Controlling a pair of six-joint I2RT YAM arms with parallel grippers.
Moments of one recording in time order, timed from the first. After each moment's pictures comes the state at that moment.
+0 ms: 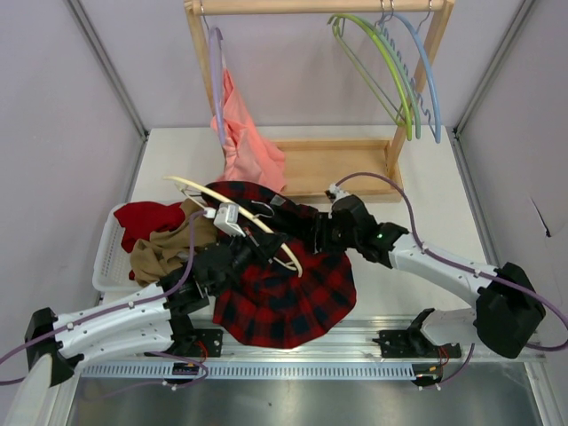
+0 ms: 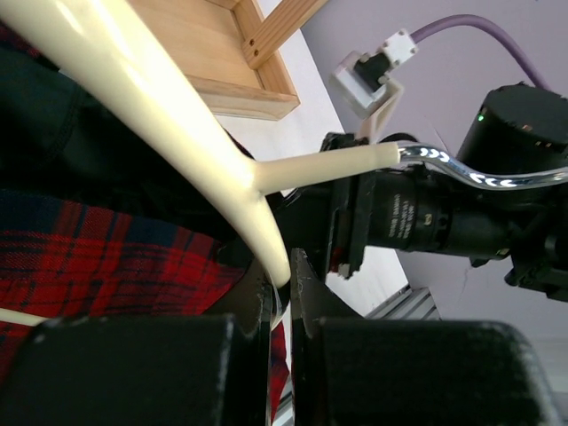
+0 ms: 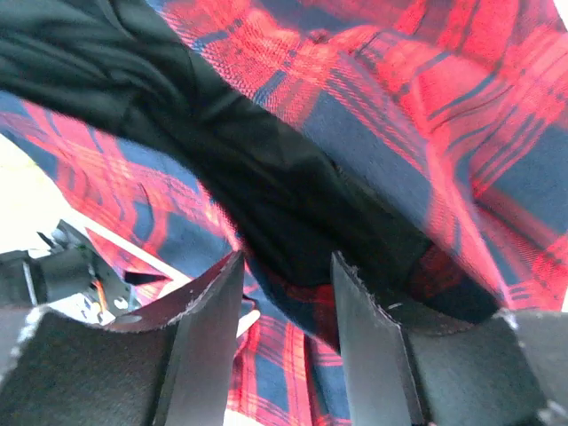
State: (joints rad) left arm -1.07 0.78 0.54 0.12 -0.44 -0.84; right arm 0.75 1.28 0.85 -0.27 -0.12 0.68
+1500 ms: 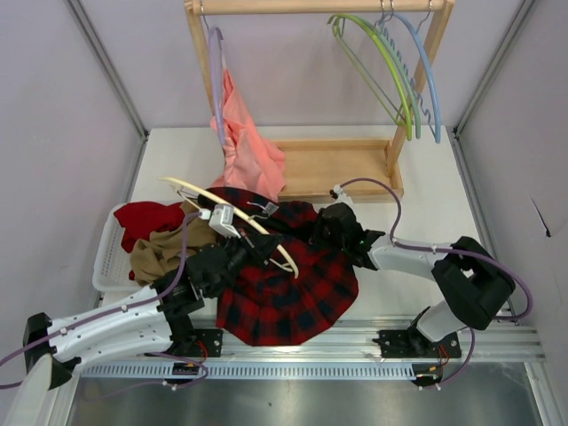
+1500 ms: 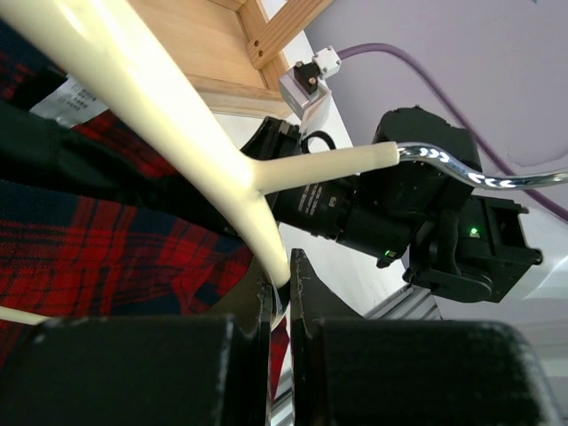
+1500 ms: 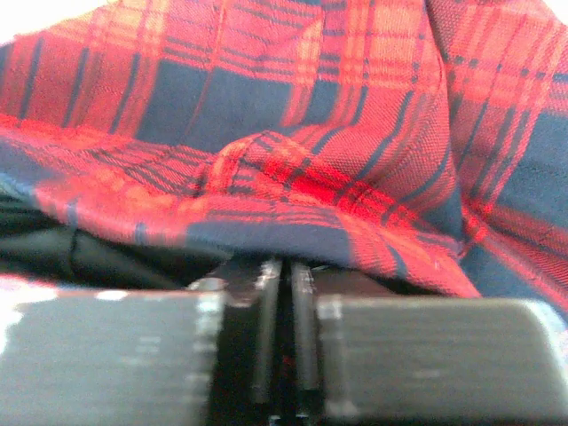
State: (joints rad) left arm -1.07 0.73 0.54 0.06 -0.44 -0.84; right arm 0.77 1.51 0.73 0.19 0.11 0.90
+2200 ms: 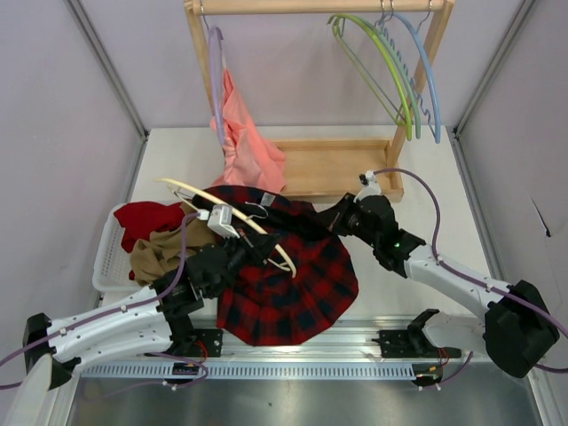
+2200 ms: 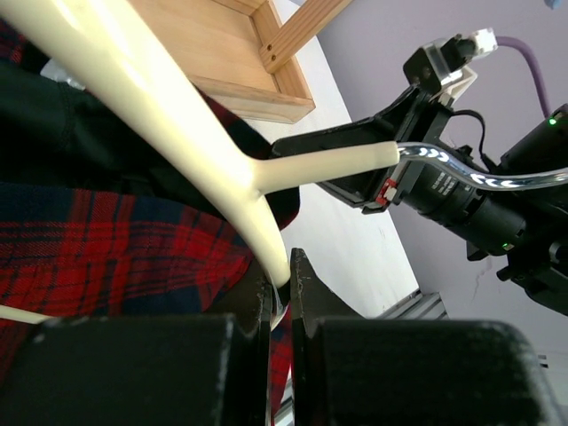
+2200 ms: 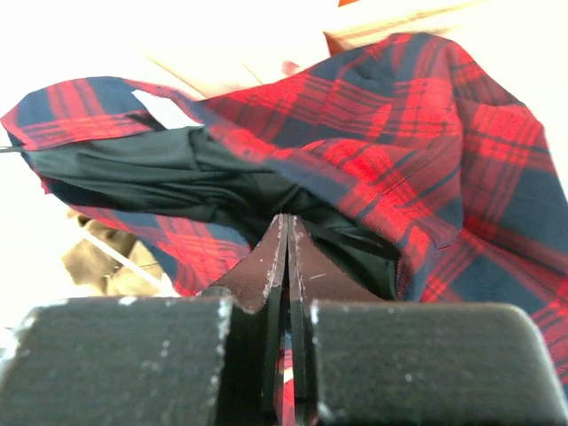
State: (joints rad) left arm -1.07 0.73 0.54 0.04 -0.48 -0.84; right arm 0.65 1.17 0.68 0.16 0.00 0.88
